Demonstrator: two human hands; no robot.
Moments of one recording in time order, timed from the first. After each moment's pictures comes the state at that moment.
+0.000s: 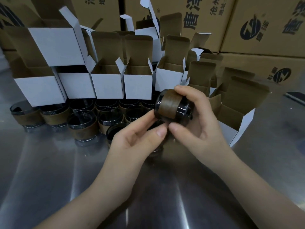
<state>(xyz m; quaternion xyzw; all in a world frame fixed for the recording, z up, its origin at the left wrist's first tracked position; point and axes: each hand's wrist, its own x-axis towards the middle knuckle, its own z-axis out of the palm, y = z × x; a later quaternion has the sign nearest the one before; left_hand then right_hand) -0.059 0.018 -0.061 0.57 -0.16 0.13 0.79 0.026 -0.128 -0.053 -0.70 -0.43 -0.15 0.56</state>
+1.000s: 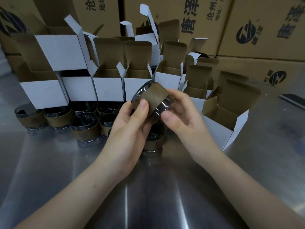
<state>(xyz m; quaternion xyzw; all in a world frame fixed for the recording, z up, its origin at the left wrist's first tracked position) -0.035 0.026 -0.046 0.49 -0.09 0.14 0.86 0.024 -0.107 -0.047 -0.66 -0.35 0.00 0.67</state>
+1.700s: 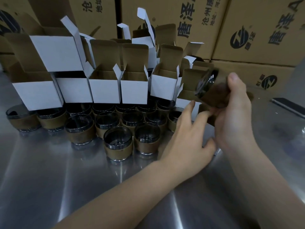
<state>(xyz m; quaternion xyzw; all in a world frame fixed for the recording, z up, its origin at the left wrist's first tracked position) 0.004 -0.063 -0.065 0.86 -0.17 0.19 0.44 0.046 -0.151 -0.014 -0.57 -0.09 -0.15 0.80</state>
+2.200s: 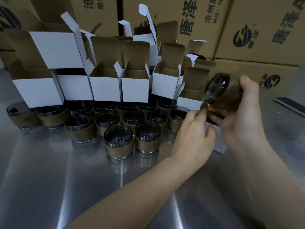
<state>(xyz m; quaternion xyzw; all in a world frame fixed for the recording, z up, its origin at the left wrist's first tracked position) 0.026 -0.080 -0.070 0.85 -0.10 0.20 0.48 0.049 -0.165 -0.012 -0.57 -0.02 -0.09 0.82</state>
